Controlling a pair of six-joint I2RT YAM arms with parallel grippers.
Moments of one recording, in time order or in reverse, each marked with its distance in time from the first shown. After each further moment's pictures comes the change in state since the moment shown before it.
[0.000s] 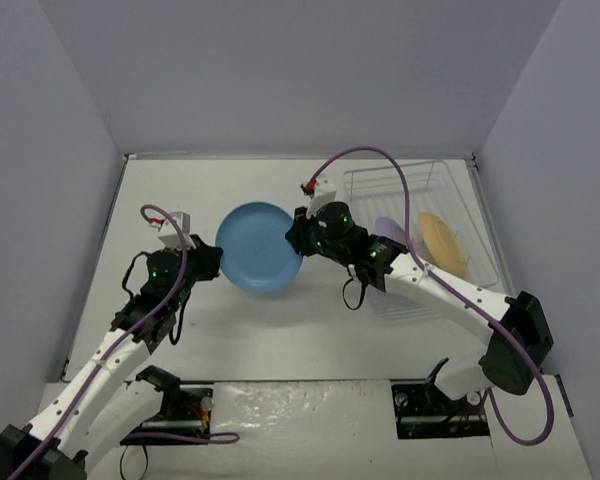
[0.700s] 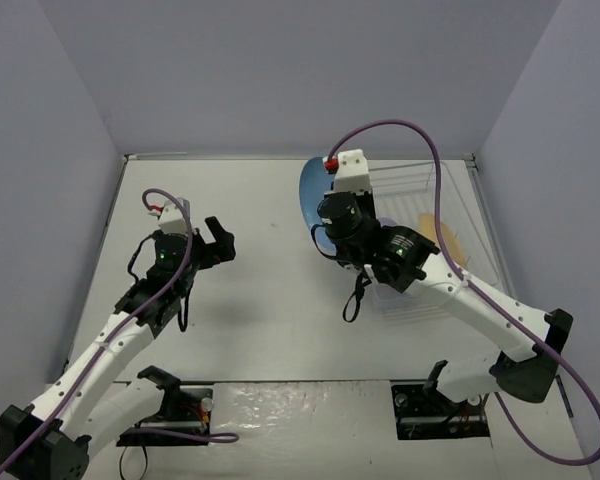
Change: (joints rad) left arm -0.012 0.118 0.127 -0.079 -0.164 -0.011; right arm 0.126 -0.078 0.322 -0.440 0.842 -0.186
